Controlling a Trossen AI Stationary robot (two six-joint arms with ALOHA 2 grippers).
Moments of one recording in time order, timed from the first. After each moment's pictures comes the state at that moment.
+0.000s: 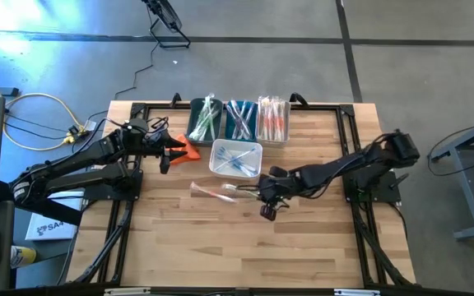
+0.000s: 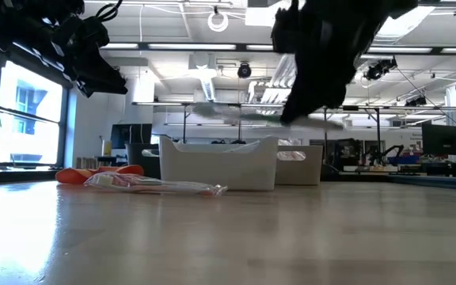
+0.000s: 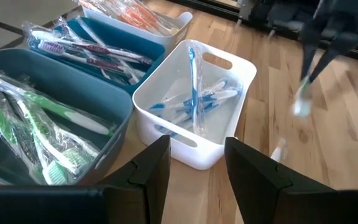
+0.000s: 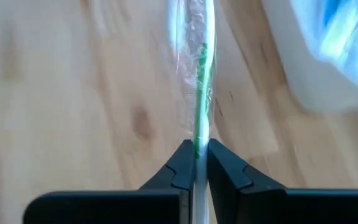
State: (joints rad) left arm 0.52 0.56 0.45 -0.30 0.28 -0.05; right arm 0.22 1.62 0.99 -0.30 0.12 0.53
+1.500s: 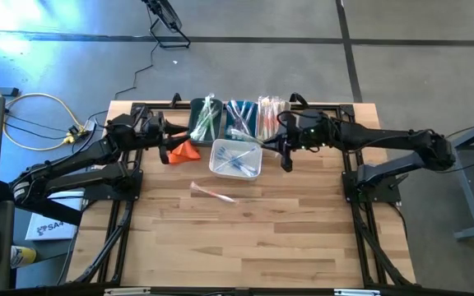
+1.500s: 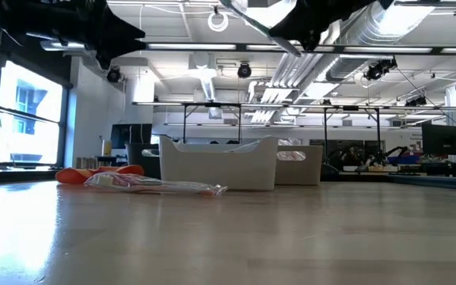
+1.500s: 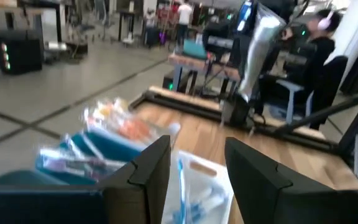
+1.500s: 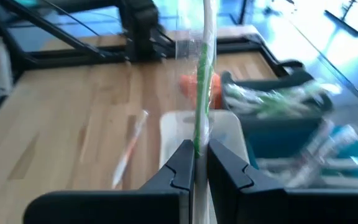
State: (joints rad) left arm 0.52 0.56 0.45 0.11 0.28 -0.16; right arm -0.20 1.20 0.99 -0.21 -0.13 -0.02
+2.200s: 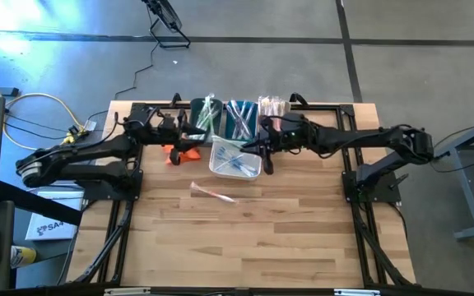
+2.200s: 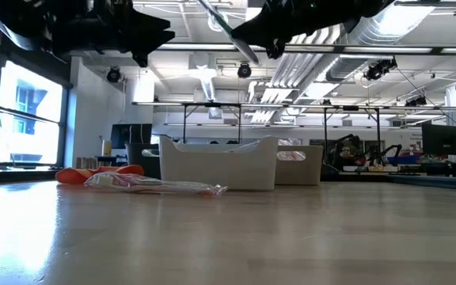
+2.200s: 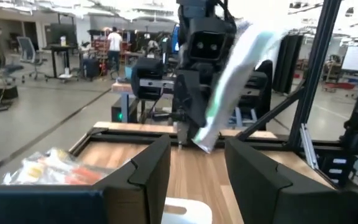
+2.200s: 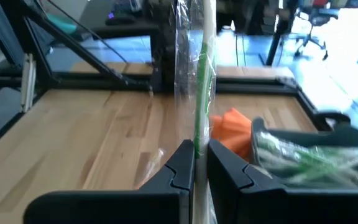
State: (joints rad) left arm 0.52 0.92 0.45 0.63 0.54 -0.11; right arm -0.20 1.43 0.99 0.17 -0.24 -0.08
